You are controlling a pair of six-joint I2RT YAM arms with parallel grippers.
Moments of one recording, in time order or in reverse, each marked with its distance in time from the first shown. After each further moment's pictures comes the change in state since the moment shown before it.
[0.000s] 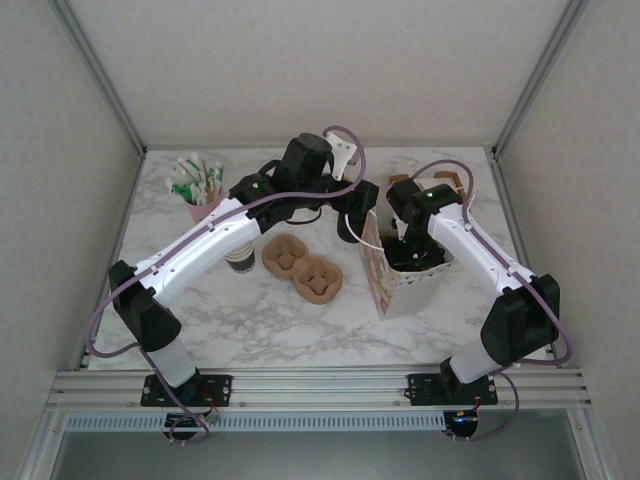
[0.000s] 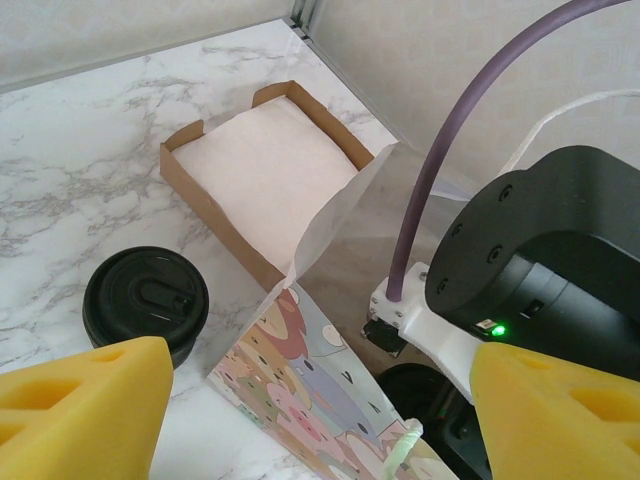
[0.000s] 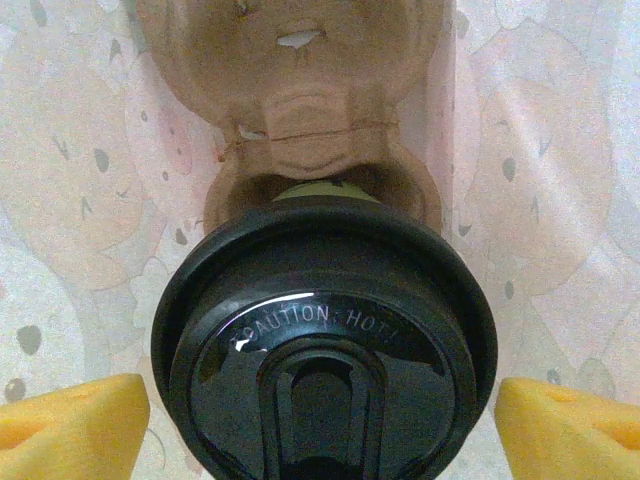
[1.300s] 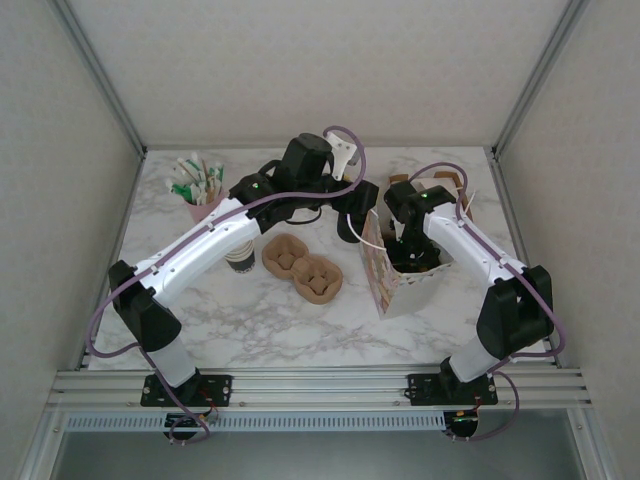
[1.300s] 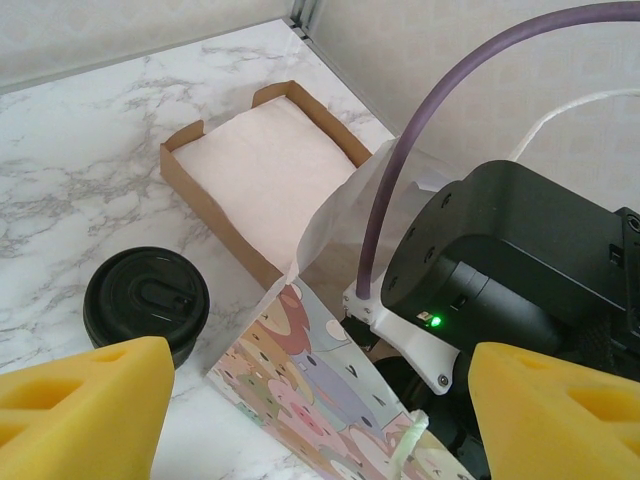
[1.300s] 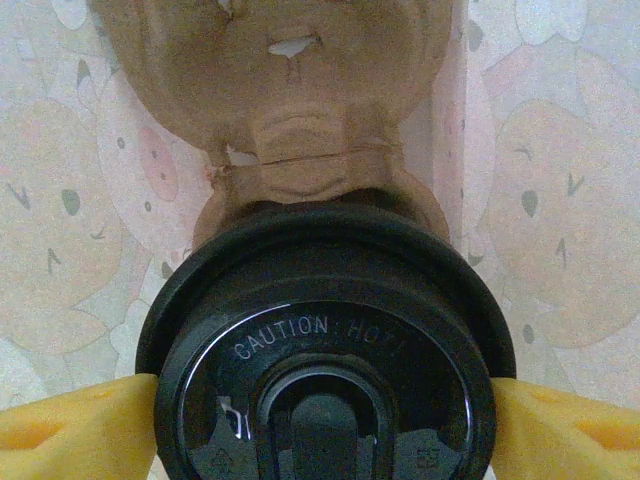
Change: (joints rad) left arm 0.000 0.000 0.000 0.000 0.000 0.003; right arm -0.010 0.045 -0.034 0.061 0.000 -0.001
